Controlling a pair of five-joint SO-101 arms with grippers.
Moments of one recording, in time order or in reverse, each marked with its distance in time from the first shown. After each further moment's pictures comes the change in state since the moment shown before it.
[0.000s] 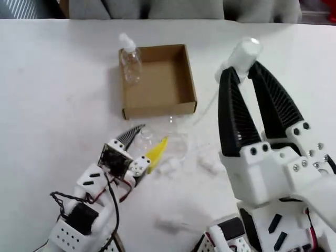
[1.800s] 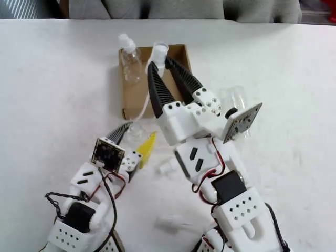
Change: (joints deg) left arm -6.3 0.0 0.1 2.7 -0.5; right arm -8.8 9.9 42.4 -45.5 -3.2
